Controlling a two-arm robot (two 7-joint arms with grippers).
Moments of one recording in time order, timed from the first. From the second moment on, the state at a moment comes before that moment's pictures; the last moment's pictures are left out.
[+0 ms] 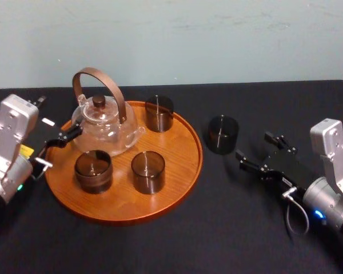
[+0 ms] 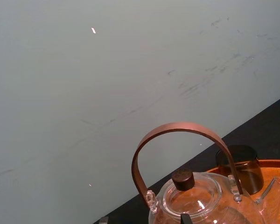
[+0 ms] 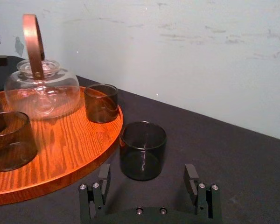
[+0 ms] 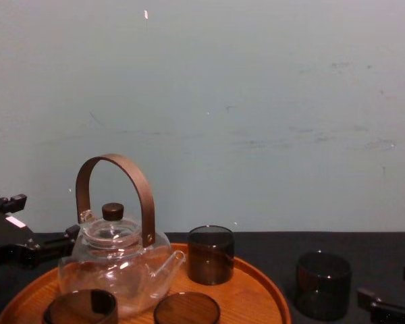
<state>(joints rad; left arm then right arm) -0.20 0.60 0.45 -1.41 -0.25 -0.12 0.03 0.05 0.40 -0.23 -1.40 0.28 -0.11 0.38</state>
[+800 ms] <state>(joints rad) -0.20 0.60 0.45 -1.41 -0.25 -0.12 0.03 0.24 0.35 -0.30 -1.20 0.28 -0.06 0.44</state>
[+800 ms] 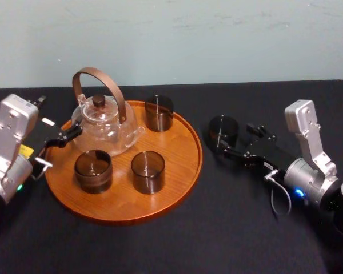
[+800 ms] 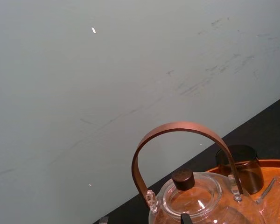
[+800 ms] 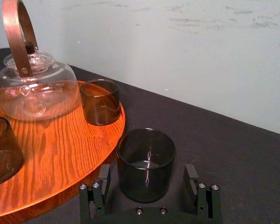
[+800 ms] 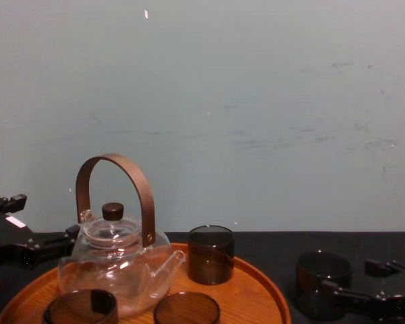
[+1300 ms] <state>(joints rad) -0.20 0.60 0.45 -1.41 -0.25 -0.12 0.03 0.30 0.33 -0.33 -1.13 0.25 -0.07 0.45</state>
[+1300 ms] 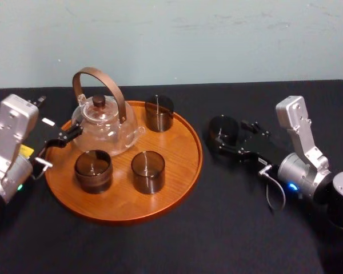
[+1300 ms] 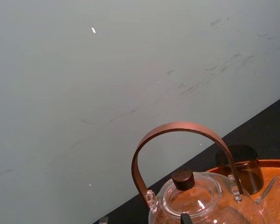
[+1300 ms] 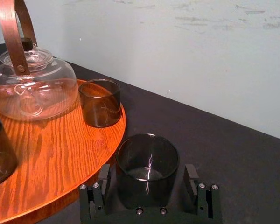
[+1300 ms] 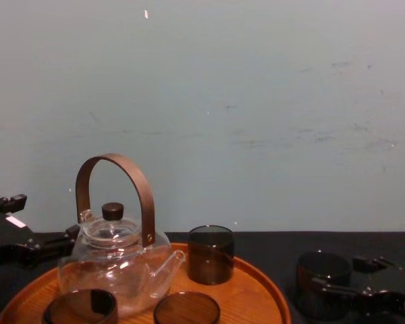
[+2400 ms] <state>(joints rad) -0.20 0.60 0.45 -1.41 -0.25 -0.12 0.03 0.43 0.27 -0.37 -0.95 0.22 -0.13 0.48</state>
